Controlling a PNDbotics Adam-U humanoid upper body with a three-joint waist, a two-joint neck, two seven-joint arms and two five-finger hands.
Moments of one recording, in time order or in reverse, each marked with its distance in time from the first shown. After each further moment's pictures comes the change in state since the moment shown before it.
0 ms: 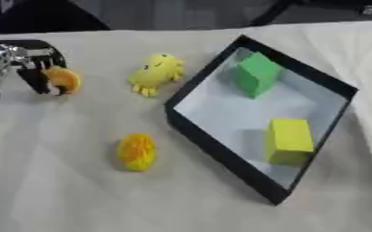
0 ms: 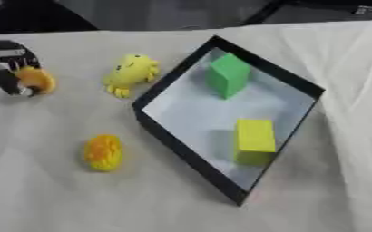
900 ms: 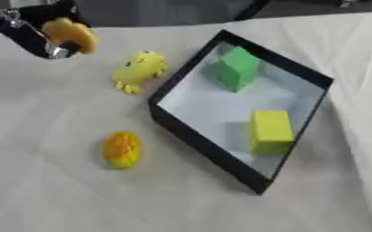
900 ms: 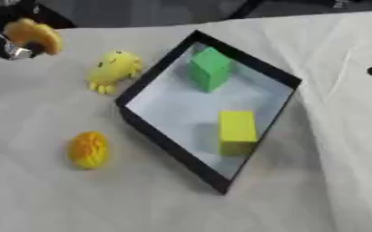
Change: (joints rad) left arm -0.033 0.019 -0.162 -0.589 0.248 -0.060 -0.022; right arm 0.010 0.000 -0.005 0.006 -0.005 -0.006 0.003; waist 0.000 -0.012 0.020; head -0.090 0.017
